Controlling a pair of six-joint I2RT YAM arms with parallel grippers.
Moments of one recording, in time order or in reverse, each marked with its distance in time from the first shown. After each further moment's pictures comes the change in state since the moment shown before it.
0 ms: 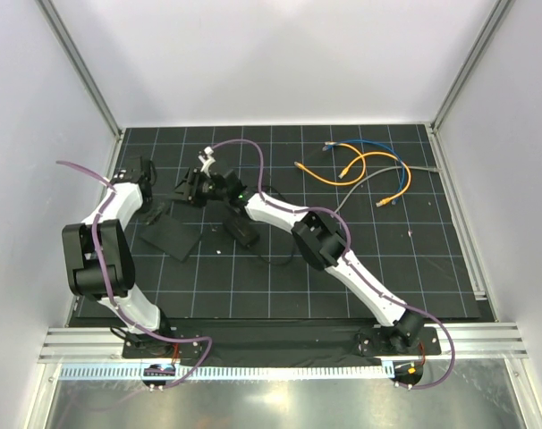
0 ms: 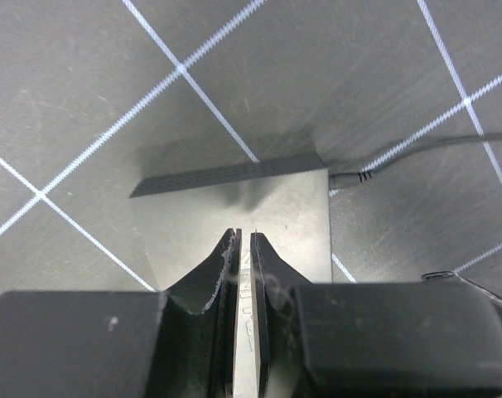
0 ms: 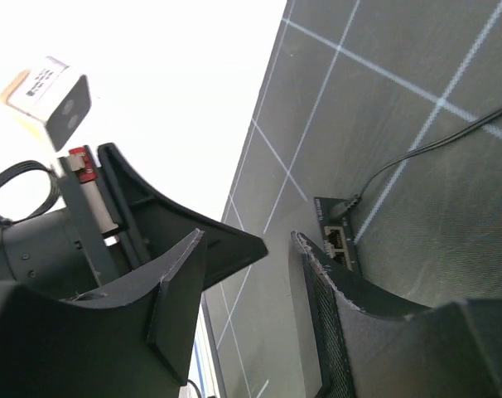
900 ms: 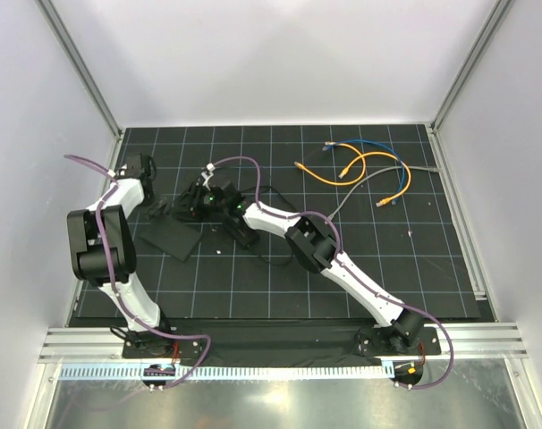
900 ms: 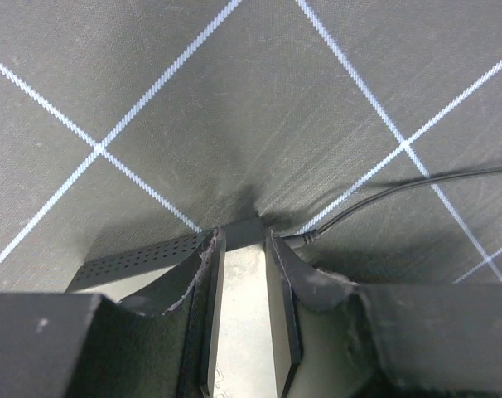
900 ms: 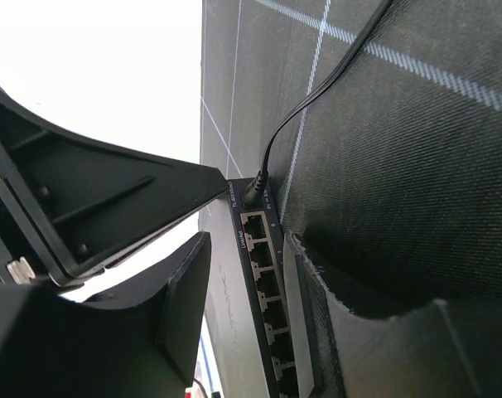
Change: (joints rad) left arm 0.014 0.128 0.060 0.128 0.077 0.091; right arm 0.006 0.125 0.050 -0.009 -0.027 0.130
